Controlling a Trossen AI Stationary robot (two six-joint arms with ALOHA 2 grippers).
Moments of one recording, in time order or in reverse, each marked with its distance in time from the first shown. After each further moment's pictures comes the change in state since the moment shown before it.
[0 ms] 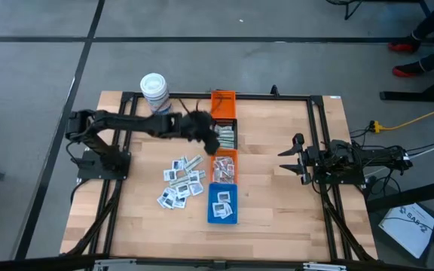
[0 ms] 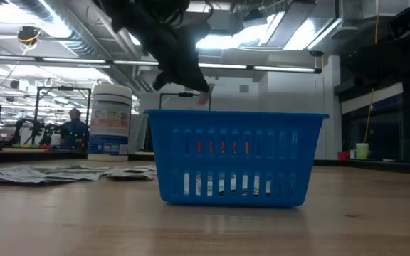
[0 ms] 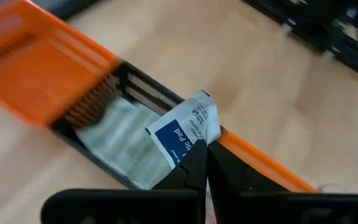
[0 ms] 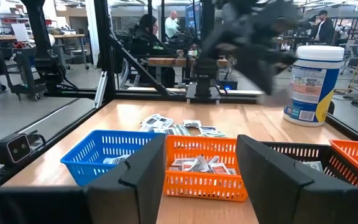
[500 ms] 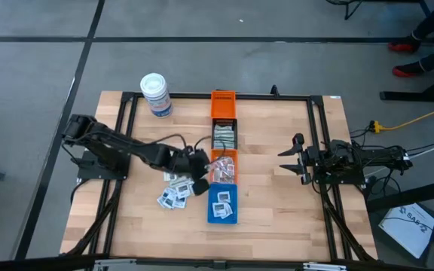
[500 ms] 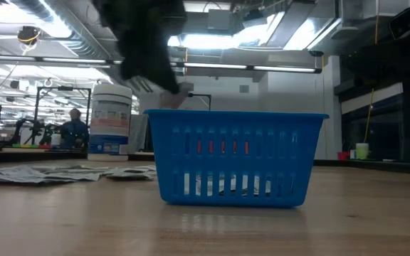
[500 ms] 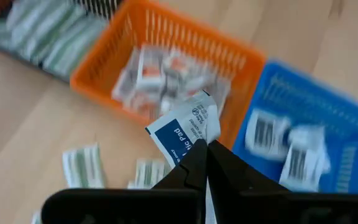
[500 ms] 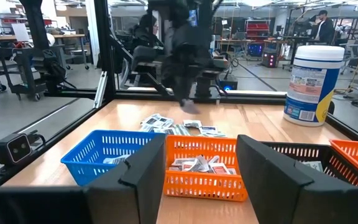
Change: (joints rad) left arm -0.395 0.000 -0.002 -0.250 -0.154 -0.176; right arm 0.000 0.000 0.000 0.000 0.000 0.000
